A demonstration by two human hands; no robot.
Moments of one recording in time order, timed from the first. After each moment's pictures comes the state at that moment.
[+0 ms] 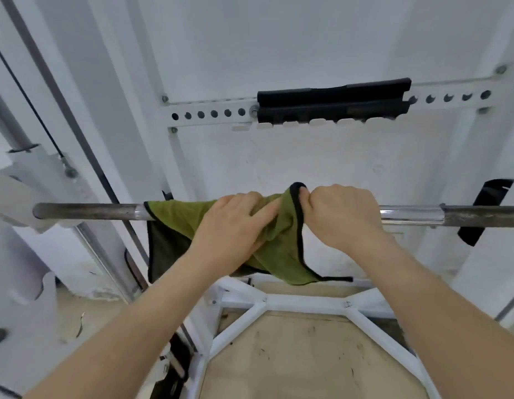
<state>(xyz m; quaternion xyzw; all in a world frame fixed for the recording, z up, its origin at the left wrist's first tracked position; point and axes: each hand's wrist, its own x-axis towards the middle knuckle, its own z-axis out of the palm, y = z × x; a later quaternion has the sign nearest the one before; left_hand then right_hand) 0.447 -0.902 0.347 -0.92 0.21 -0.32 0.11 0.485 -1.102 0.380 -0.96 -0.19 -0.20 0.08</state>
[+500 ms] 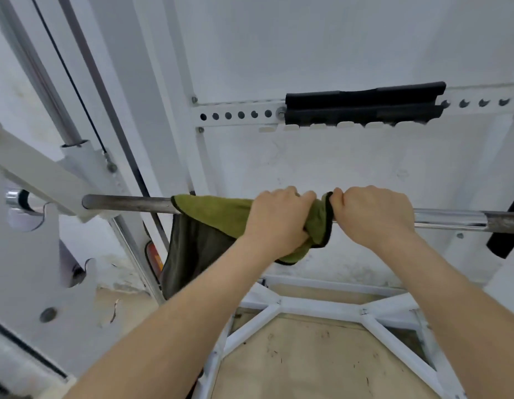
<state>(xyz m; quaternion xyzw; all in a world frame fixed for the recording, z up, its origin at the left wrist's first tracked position) 0.452 -0.932 0.358 -0.96 0.09 -0.25 0.13 0.486 -1.094 0.373 -0.97 -0.16 -0.20 -0.01</state>
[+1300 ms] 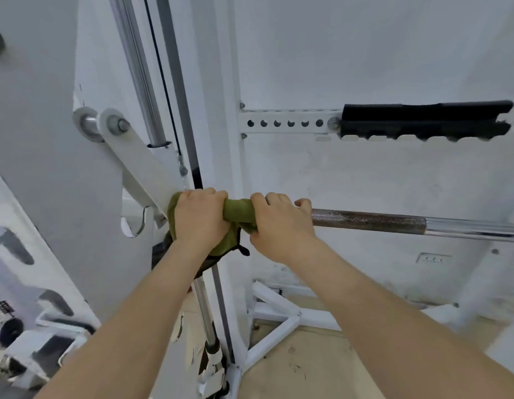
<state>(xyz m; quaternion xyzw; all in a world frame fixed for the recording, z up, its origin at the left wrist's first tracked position) 0.398 -0.636 0.355 -0.94 -0.11 -0.30 0.11 0.413 -0.801 0.372 -0.93 -0.32 -0.14 0.09</state>
